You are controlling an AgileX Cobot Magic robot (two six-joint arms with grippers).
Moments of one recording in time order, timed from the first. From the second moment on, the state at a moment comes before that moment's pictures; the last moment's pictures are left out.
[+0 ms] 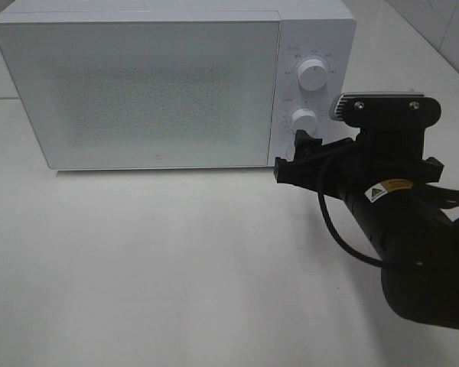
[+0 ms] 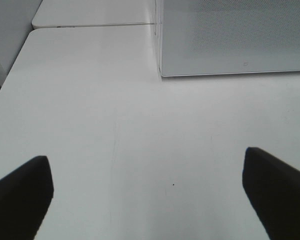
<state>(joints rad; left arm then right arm) 0.10 0.00 -0.50 -0.15 1.03 0.15 0.83 1.73 -0.45 0.88 -1.21 -0.26</state>
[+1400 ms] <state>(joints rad) 0.10 0.00 -0.50 -0.15 1.03 0.15 0.63 2.07 -0.78 0.70 -1.21 -0.26</state>
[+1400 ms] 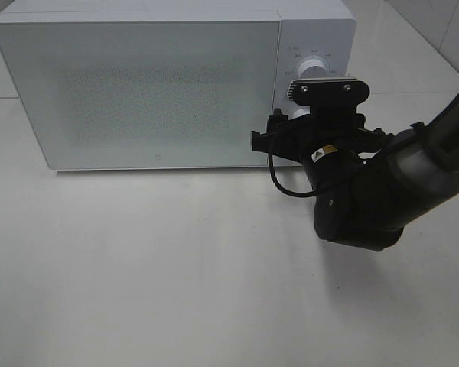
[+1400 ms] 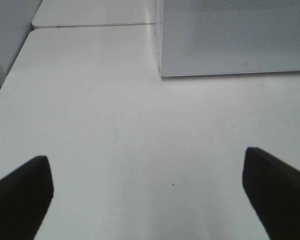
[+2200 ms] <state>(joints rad) 0.10 0.00 -0.50 -0.15 1.03 0.15 0.63 2.08 -0.78 0.70 -1.20 -0.24</state>
